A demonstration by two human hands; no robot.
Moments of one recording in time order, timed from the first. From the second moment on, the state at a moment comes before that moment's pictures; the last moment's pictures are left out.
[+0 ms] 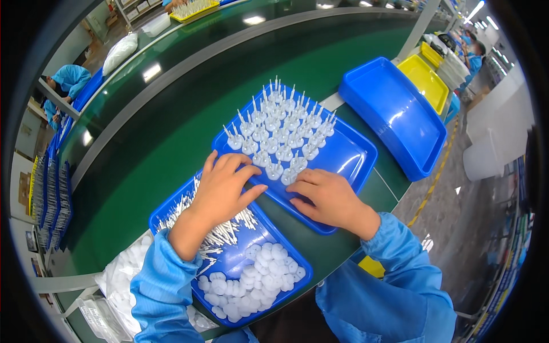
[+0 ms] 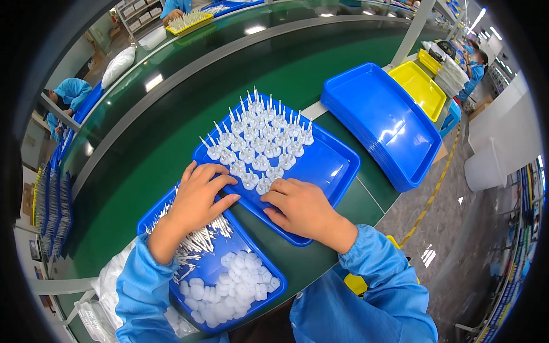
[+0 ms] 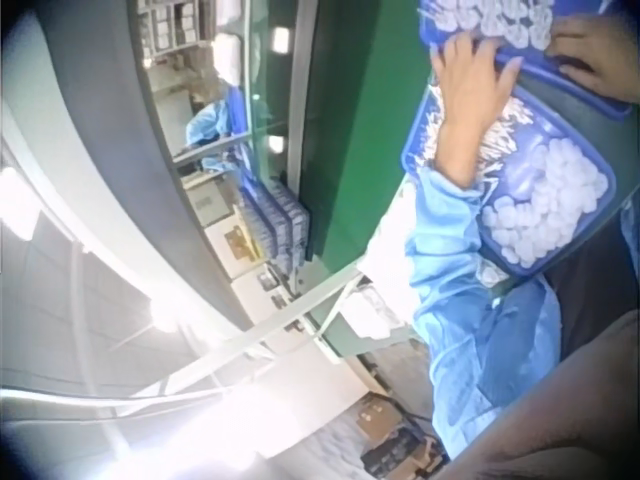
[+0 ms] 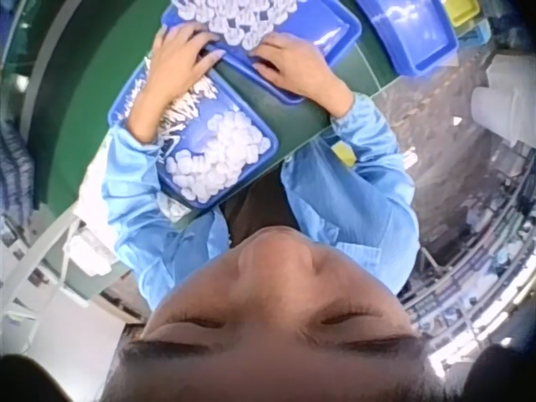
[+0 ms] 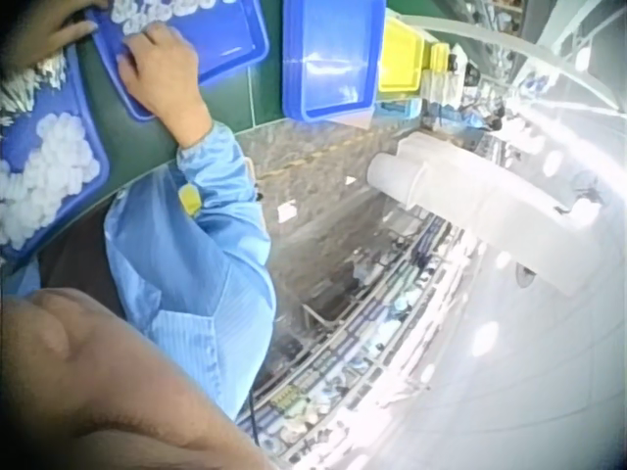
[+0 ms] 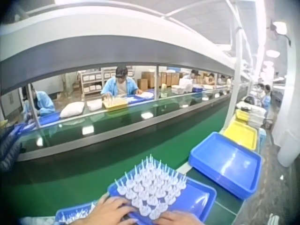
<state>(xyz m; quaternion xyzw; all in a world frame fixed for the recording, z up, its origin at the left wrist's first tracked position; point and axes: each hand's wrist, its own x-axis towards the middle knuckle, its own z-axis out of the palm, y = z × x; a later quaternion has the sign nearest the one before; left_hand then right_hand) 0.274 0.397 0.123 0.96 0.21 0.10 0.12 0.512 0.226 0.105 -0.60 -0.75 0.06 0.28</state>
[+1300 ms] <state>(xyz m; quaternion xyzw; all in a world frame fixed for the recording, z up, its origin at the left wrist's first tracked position) 0.196 0.209 0.300 0.84 0.13 0.41 0.32 0.424 0.218 0.125 -0.41 -0.85 0.05 0.33</state>
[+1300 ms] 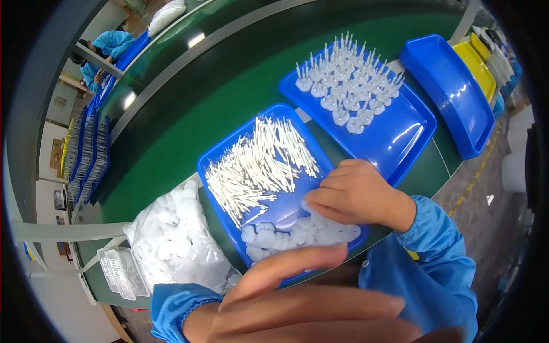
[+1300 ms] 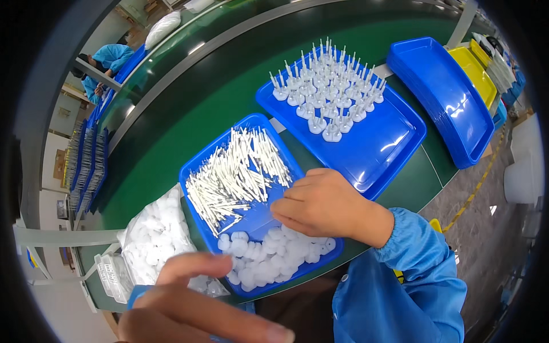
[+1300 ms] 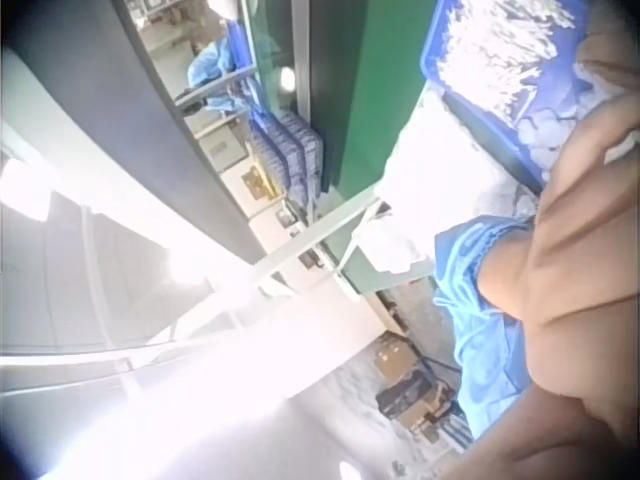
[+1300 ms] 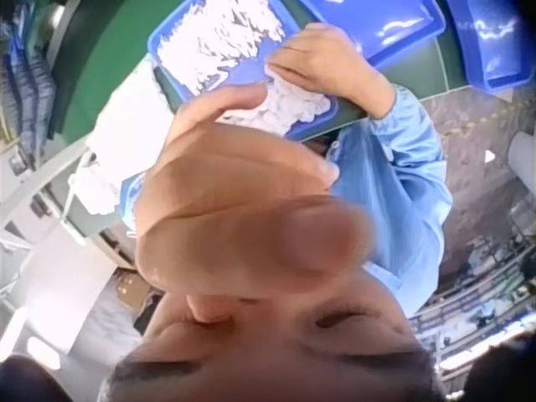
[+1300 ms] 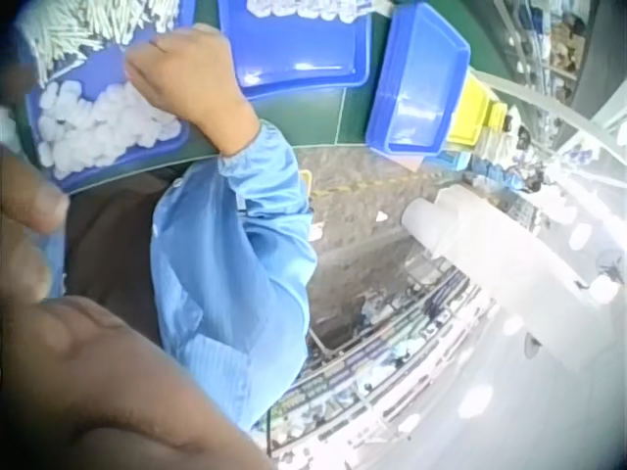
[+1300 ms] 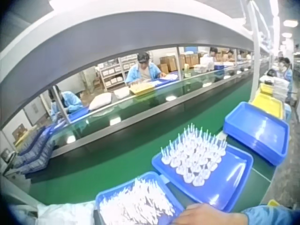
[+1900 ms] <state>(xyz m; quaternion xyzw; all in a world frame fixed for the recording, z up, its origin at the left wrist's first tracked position) 0.166 0.162 0.281 0.79 0.20 0.47 0.35 0.385 0.278 0.119 -0.31 -0.93 -0.16 0.11</state>
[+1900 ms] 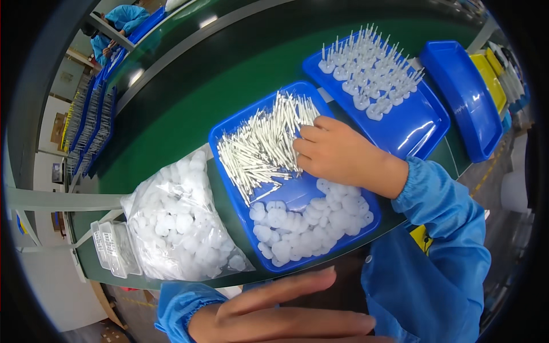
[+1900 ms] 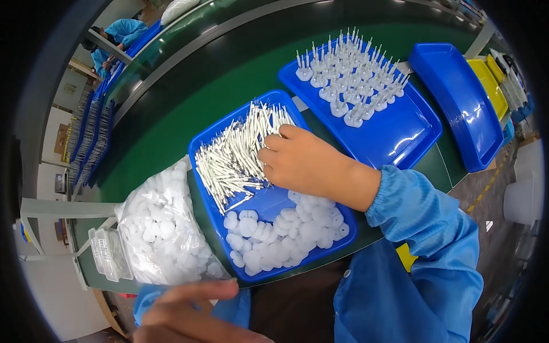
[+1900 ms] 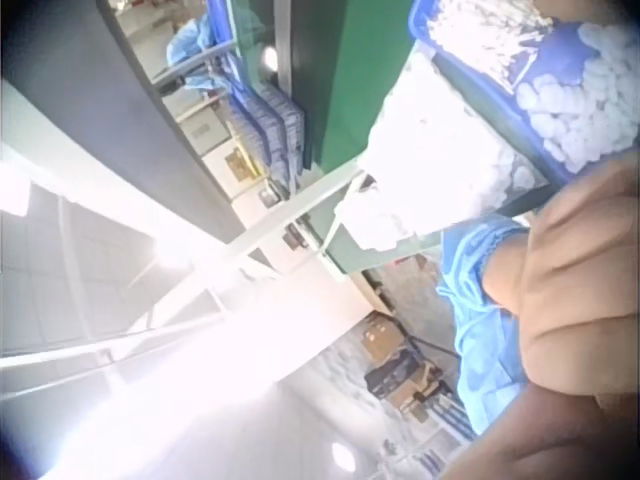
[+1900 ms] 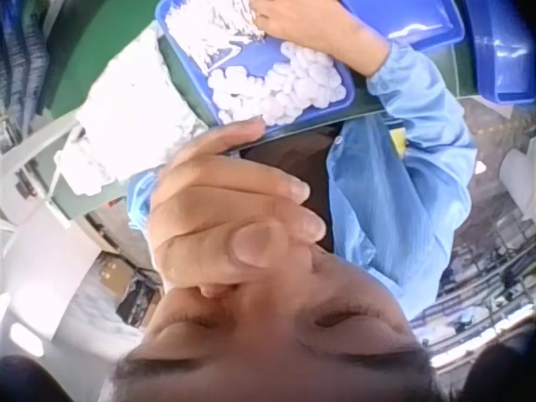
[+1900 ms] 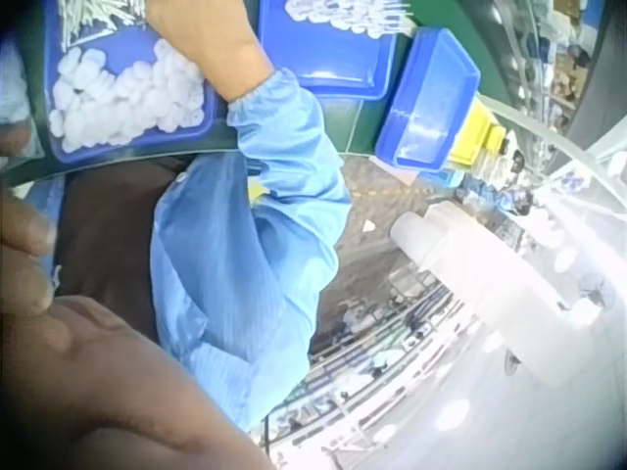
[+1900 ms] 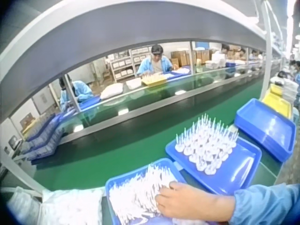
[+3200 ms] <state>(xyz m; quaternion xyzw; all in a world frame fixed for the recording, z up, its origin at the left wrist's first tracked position) 0.148 0.290 0.124 0.50 0.34 0.54 0.59 0.361 0.285 0.156 -0.38 -0.79 0.17 0.44</state>
